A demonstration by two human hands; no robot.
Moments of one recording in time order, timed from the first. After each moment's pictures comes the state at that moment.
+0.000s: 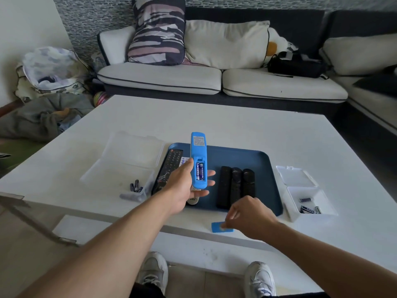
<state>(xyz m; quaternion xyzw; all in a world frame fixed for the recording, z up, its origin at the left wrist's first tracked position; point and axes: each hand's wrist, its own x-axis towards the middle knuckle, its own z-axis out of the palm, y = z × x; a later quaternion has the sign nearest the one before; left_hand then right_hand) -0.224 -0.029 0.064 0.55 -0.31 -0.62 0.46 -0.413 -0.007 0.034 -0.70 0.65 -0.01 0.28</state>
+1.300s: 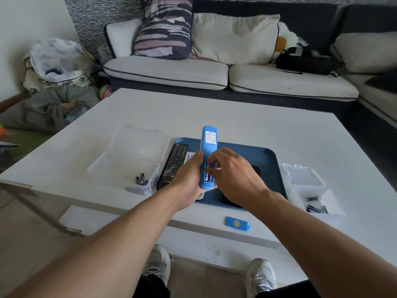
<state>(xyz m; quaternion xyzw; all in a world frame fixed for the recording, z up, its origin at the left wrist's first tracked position) -0.229 -0.028 0.070 0.49 -0.25 -0.67 0.50 -0.358 -0.035 0.088 -0.82 0.50 -0.23 0.14</state>
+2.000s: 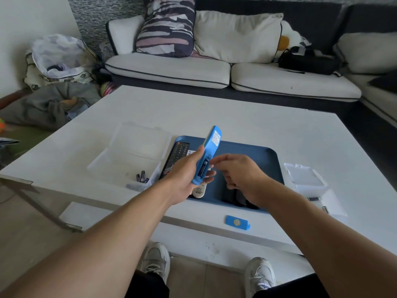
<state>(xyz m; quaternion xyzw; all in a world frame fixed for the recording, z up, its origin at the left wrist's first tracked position) -0.213 -0.035 0.066 0.52 -0.31 -0.64 0.47 -0.365 -0.038 0.097 -0.54 0.57 -0.29 0.54</state>
